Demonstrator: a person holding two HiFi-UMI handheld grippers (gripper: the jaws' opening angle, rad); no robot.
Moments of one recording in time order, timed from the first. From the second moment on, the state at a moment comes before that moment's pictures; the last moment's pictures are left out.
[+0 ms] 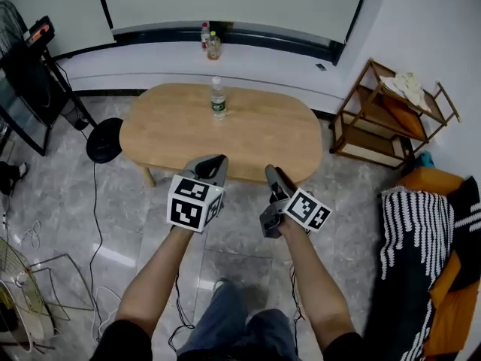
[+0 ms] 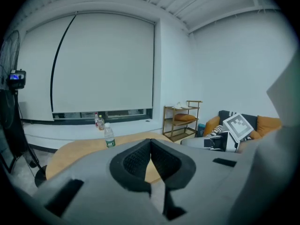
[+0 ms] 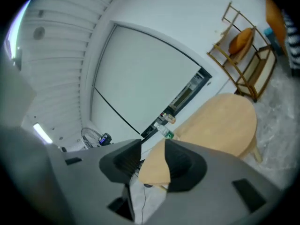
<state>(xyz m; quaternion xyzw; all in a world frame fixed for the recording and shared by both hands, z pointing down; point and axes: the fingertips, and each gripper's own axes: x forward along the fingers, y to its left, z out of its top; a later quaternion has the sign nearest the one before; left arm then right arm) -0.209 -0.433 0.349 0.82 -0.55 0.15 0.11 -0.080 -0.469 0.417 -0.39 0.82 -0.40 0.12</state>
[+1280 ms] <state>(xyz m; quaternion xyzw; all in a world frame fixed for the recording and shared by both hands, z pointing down) -0.225 -0.399 0.062 0.84 -0.53 0.14 0.01 -0.105 -0.412 0.044 -0.44 0.89 -0.09 -0.03</state>
